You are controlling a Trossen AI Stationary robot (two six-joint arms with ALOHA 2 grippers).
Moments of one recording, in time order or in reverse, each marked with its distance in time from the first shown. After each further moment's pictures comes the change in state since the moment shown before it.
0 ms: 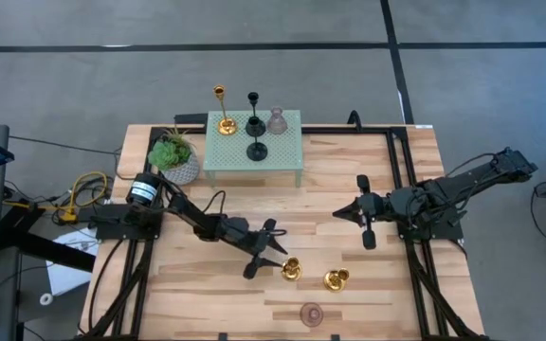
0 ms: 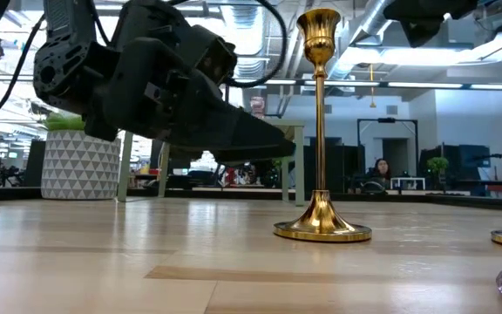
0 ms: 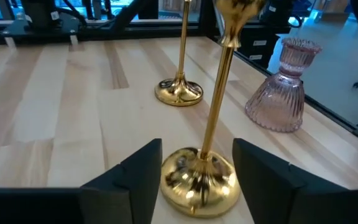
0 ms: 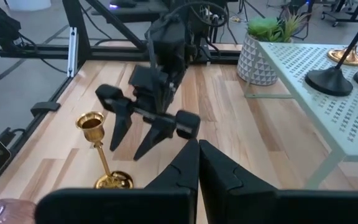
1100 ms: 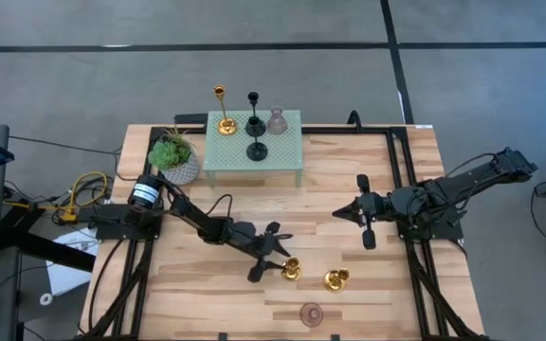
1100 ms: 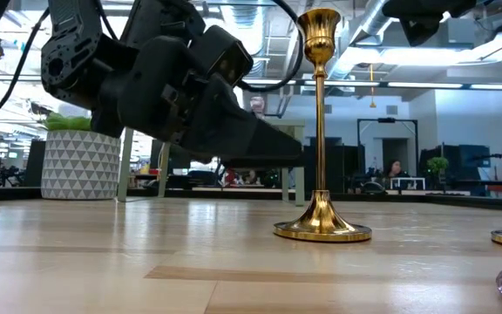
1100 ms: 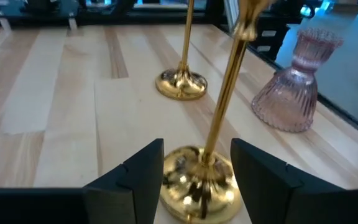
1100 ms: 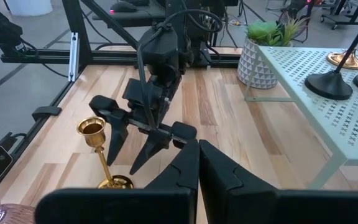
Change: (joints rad) left arm -0.022 0.015 0.070 -0.109 -0.040 -0.028; right arm 0.000 0.000 0.000 0.015 0.000 0.000
